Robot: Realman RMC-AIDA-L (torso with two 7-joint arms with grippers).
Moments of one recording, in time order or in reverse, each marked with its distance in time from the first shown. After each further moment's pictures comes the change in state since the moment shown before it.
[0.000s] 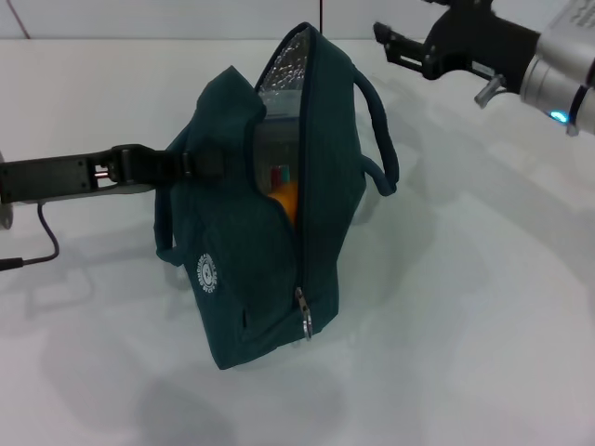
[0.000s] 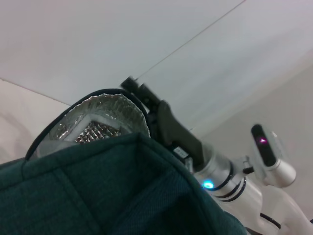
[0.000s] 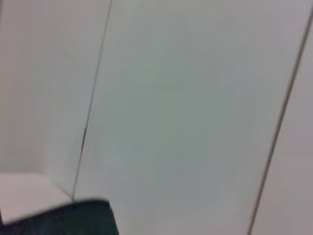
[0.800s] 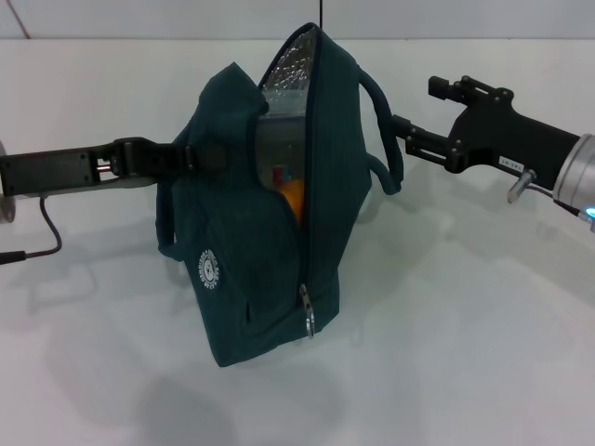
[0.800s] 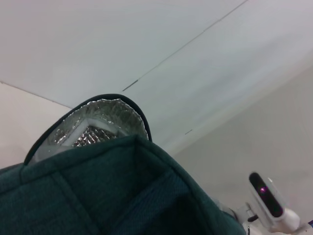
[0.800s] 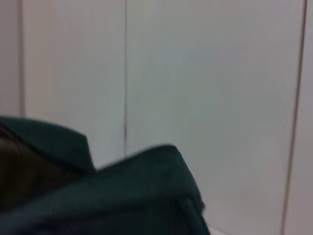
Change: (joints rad) left arm -0.011 0.001 0.000 0.000 -0.002 -0.007 -0.007; right arm -0.205 -0.013 -0.078 -0.051 -0.025 -0.154 0.131
